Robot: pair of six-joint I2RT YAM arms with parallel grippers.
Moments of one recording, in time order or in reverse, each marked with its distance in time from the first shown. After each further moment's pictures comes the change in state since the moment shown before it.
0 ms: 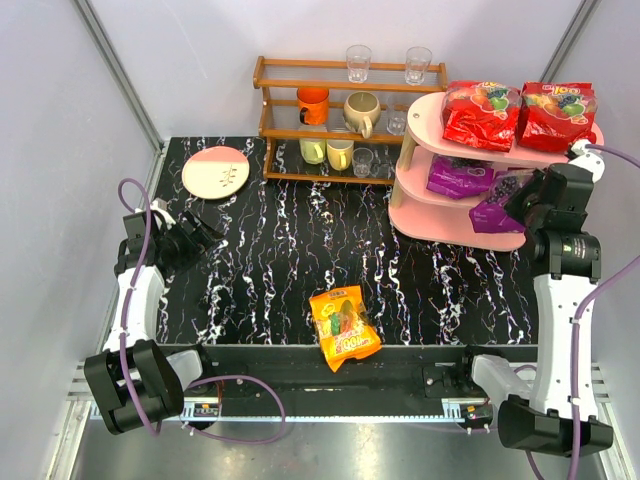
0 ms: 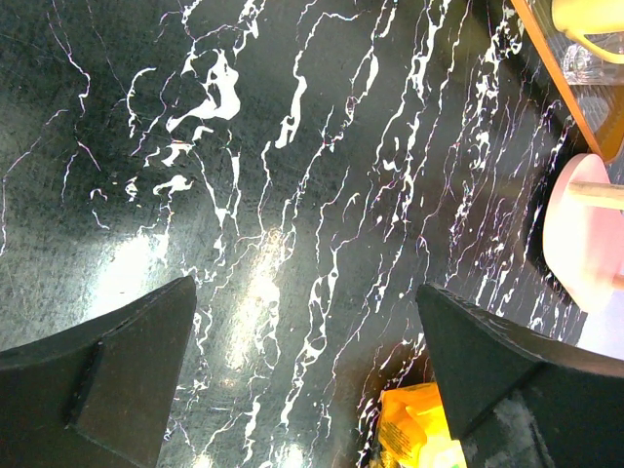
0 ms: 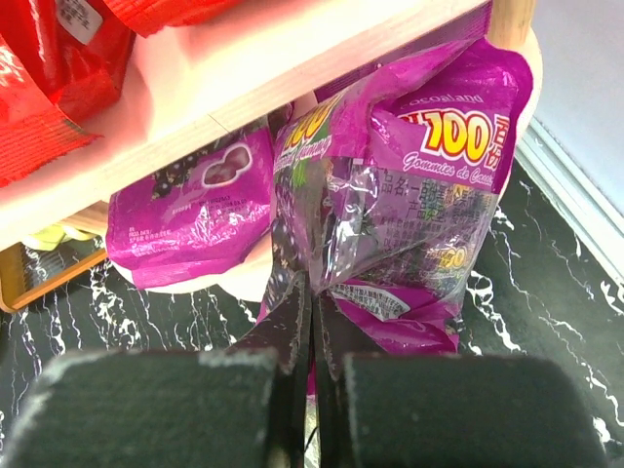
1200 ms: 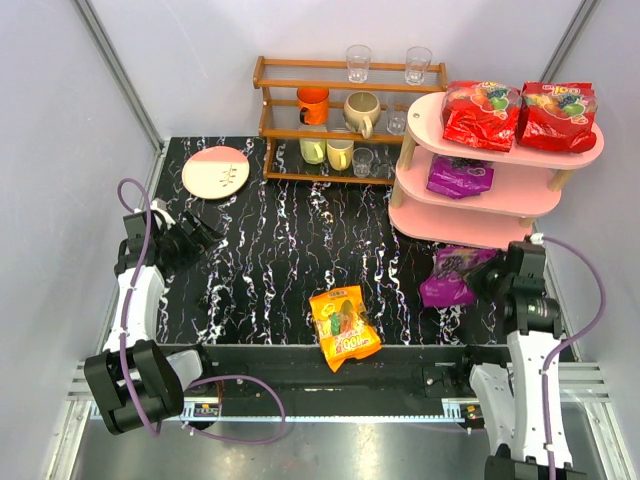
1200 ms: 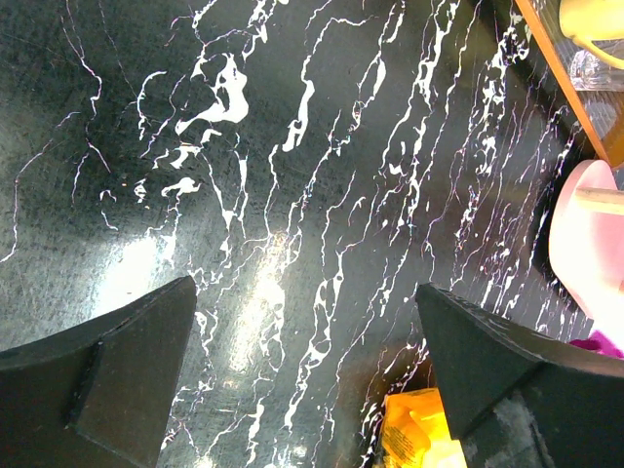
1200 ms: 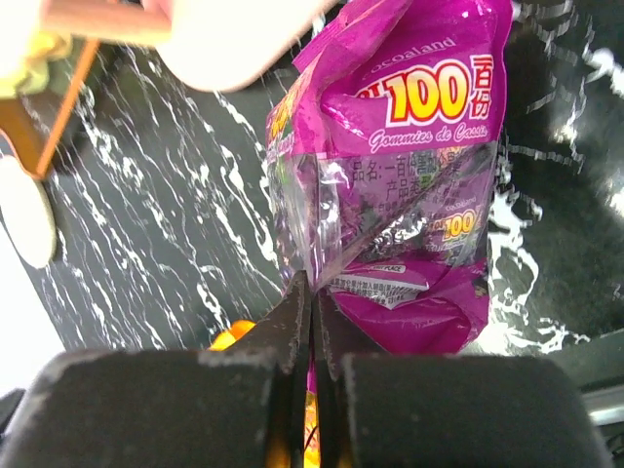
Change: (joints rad) left arm -0.001 -0.001 0.000 0.000 -0.019 0.000; right arm 0.005 -0.381 -0.632 -0.090 -0.307 0.346
